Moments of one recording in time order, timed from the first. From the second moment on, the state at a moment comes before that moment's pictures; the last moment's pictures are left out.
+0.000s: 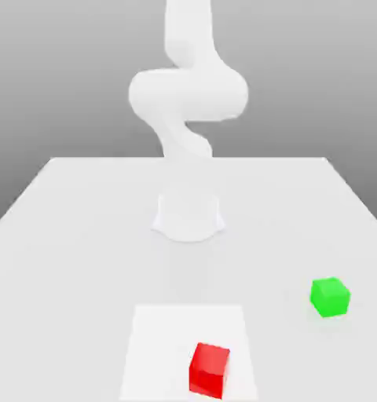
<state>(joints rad) -0.02 -0.71 0.02 -2.32 -0.01 2.34 0.84</state>
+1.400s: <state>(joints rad) -0.07 0.21 0.13 -2.50 -0.06 2.71 1.20</state>
